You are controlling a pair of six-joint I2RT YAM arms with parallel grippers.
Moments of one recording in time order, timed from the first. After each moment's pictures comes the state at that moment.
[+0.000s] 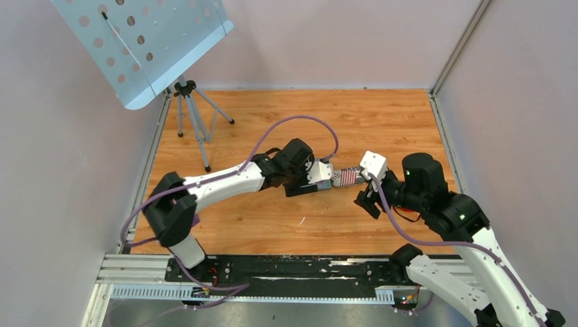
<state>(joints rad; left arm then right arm) -0.88 1.70 1.17 -0.42 0.01 0.61 0.58 0.68 1.04 -0.95 -0.28 -0.41</state>
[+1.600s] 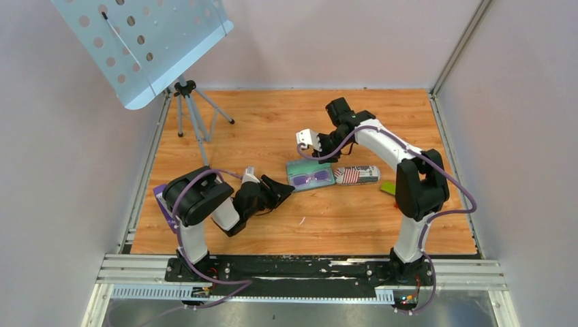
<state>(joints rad) -0.71 1.86 0.28 1.23 -0.03 -1.38 0.45 1.85 1.49 -0.82 -0.55 -1.26</state>
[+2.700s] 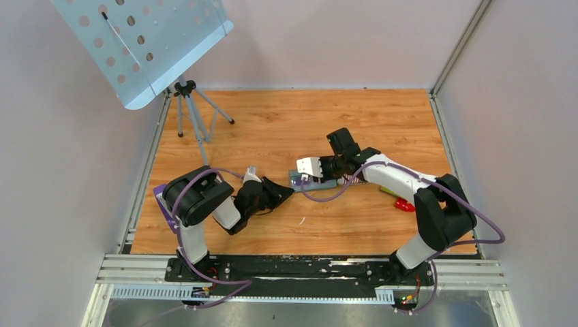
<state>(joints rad) -0.71 1.86 0.30 1.17 -0.03 -1.37 0.56 1.57 1.01 -0.39 -0.35 -1.22</state>
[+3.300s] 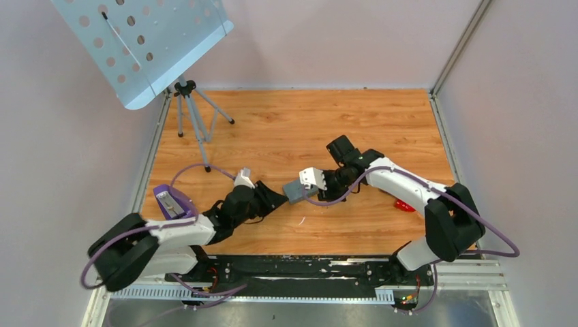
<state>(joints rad) -0.81 1.29 0.20 0.63 -0.07 -1.28 0.62 1.49 0.97 -0.69 -0.43 -1.11</state>
